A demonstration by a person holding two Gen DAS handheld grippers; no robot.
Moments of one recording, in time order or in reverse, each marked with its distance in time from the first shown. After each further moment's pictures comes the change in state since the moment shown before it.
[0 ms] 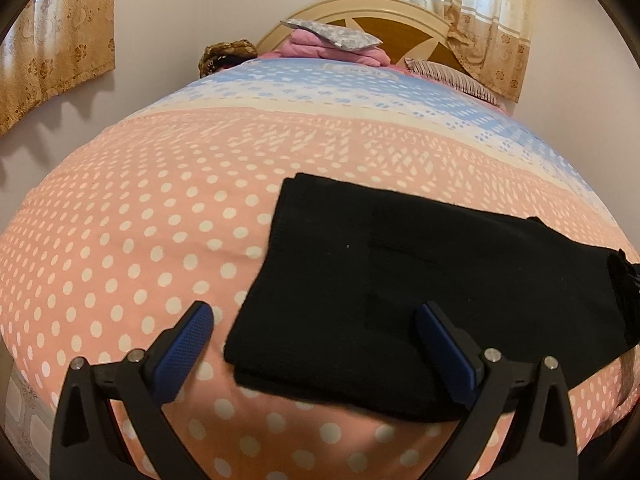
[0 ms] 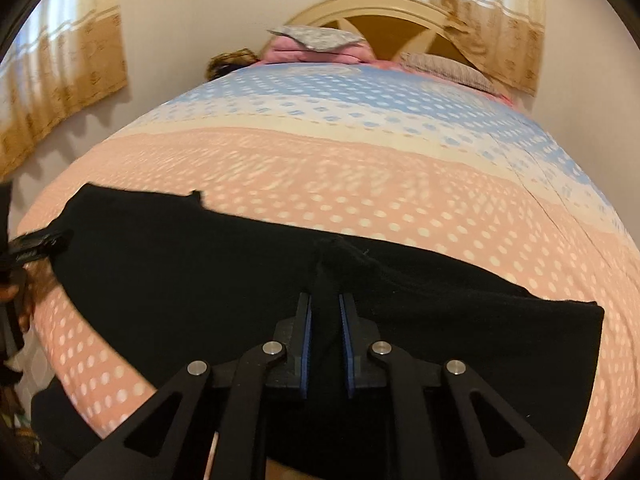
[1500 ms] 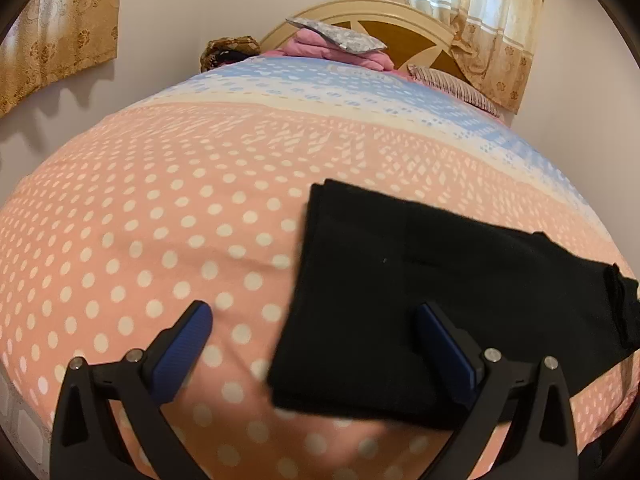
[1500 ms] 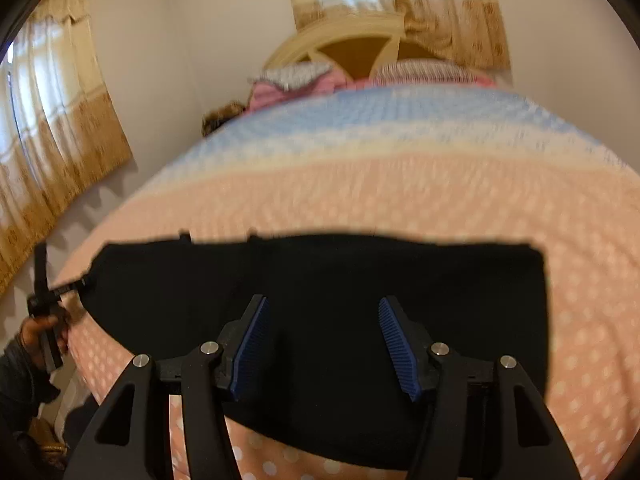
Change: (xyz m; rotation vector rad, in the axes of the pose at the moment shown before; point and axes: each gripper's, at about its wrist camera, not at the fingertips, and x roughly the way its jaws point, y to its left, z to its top) left arm 0.008 0.026 0.006 -0.040 -0.002 -0.057; right arm -0.023 -0.091 -0.048 0.235 -0.105 0.125
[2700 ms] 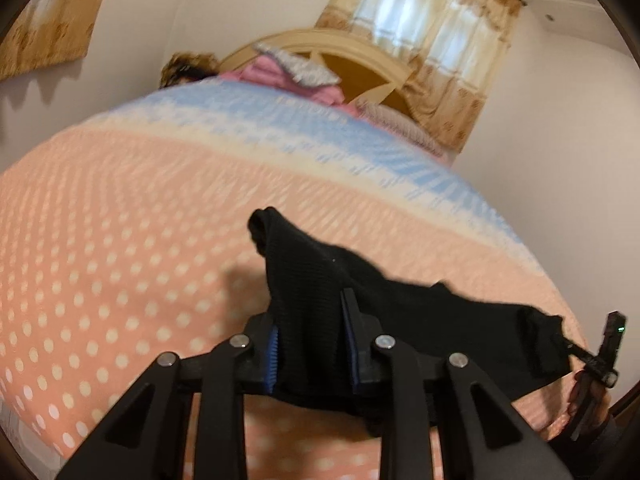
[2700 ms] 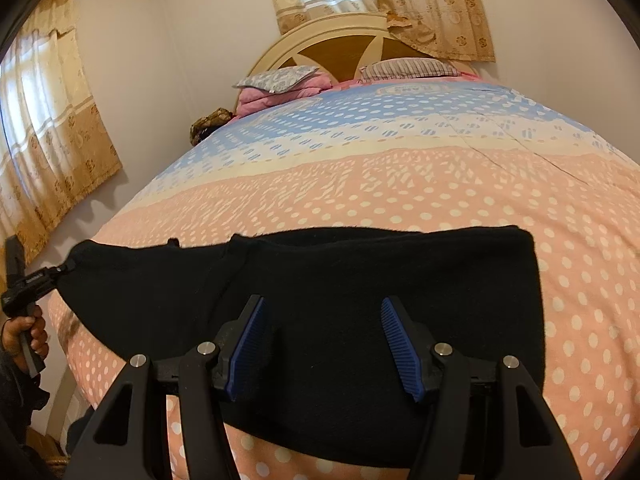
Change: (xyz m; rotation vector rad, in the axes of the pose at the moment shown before) left arm -0.053 -0.024 0.030 -0.048 -0.105 -0.253; right arm -0.015 -0.008 -0.001 0.056 -0.046 -0.020
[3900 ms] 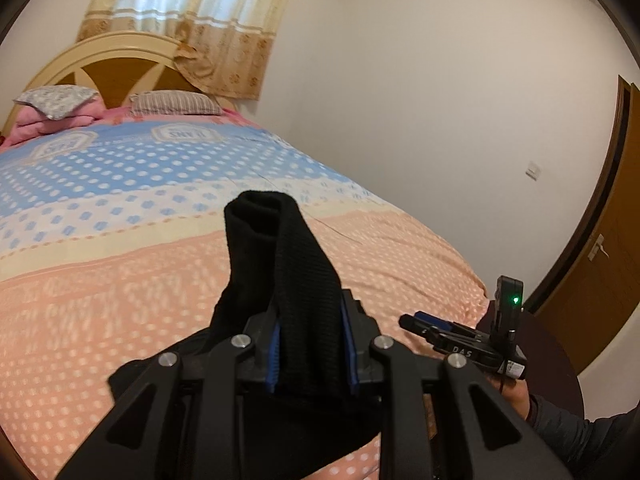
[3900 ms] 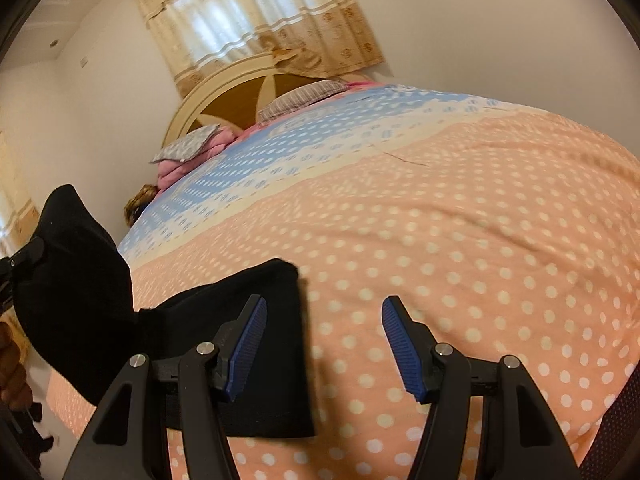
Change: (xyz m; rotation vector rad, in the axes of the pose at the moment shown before) left arm 0.047 -0.341 0.003 0.426 0.176 -0.512; right arm -0.082 -0.124 -0.009 0.318 -0.131 -0.185
